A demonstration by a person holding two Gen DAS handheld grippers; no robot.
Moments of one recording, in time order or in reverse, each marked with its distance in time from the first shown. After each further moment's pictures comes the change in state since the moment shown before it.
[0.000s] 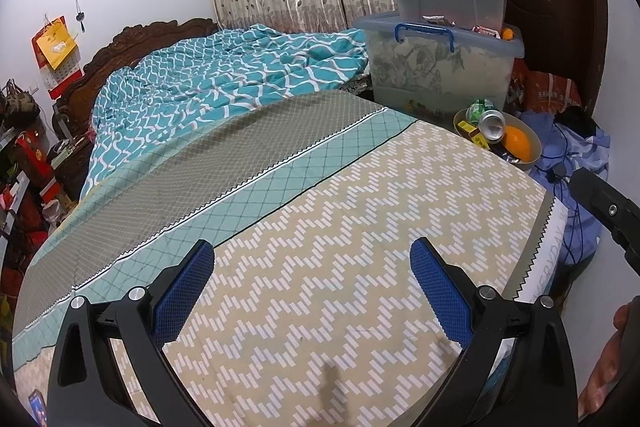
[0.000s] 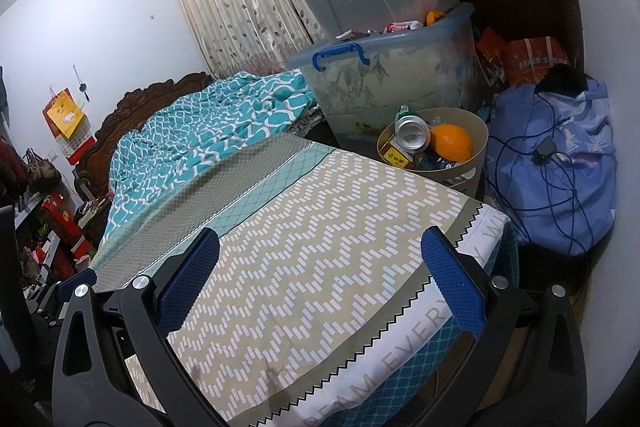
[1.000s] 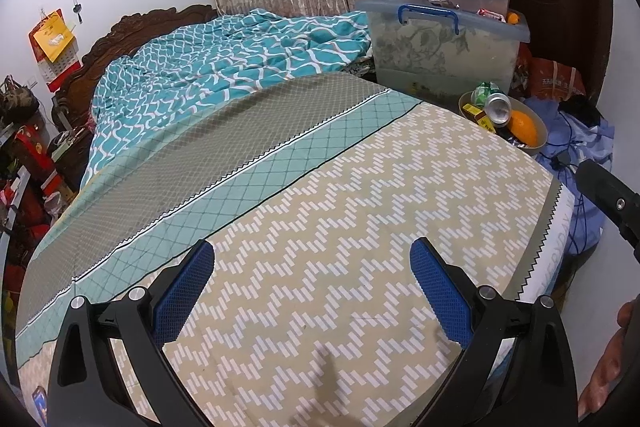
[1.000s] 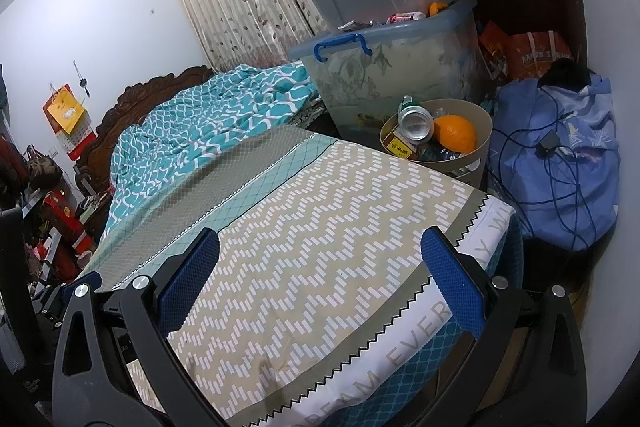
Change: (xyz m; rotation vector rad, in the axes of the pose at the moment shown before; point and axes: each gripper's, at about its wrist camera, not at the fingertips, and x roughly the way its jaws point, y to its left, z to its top) left arm 0.012 0.004 -0.006 0.006 0.060 0.008; right arm 0.005 0.003 -0.005 -0.002 0.025 0.006
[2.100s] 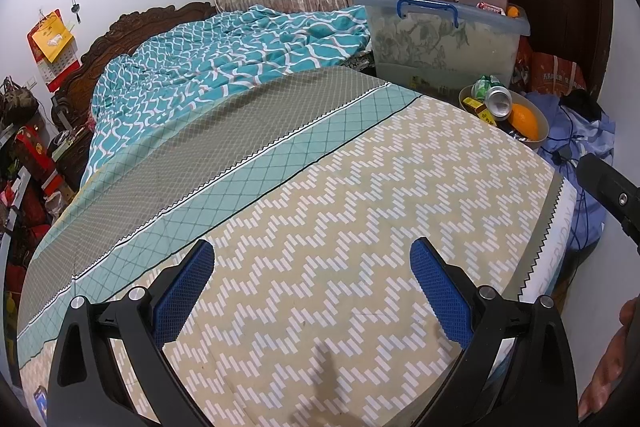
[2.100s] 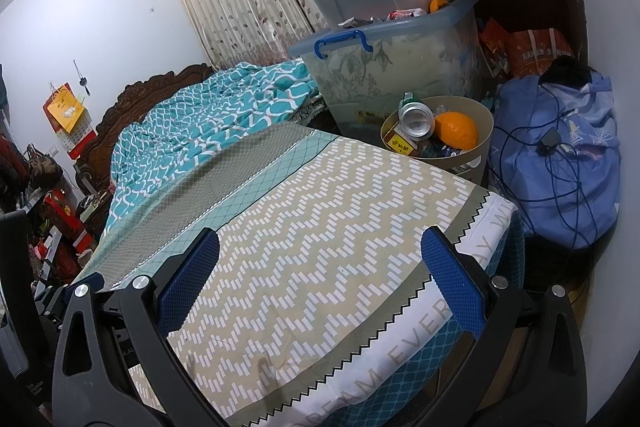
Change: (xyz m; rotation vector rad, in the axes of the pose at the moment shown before) left arm 0.002 0.001 -0.006 0.006 0.008 0.002; right arm 0.001 0.000 -0.002 0.001 0.005 0.000
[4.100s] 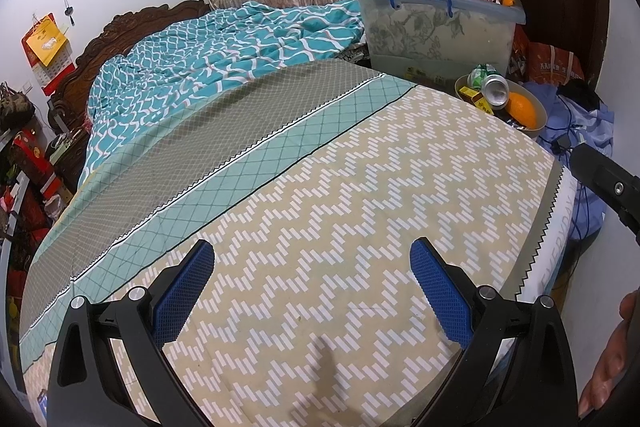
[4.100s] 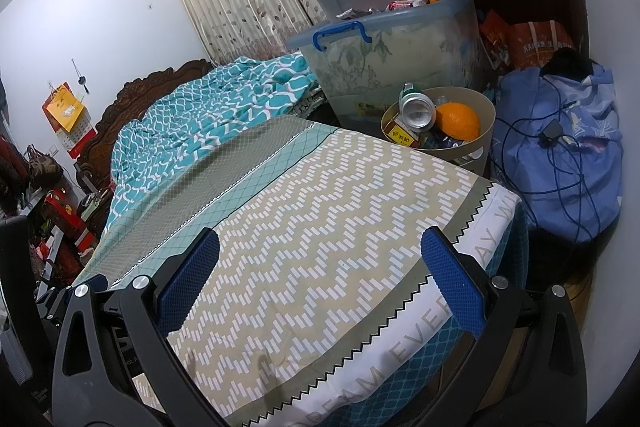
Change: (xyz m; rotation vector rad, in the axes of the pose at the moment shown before) left arm 0.007 -0.004 -0.006 0.027 0.017 -0.007; right arm 0.005 0.000 -0.010 0.007 0.021 0.005
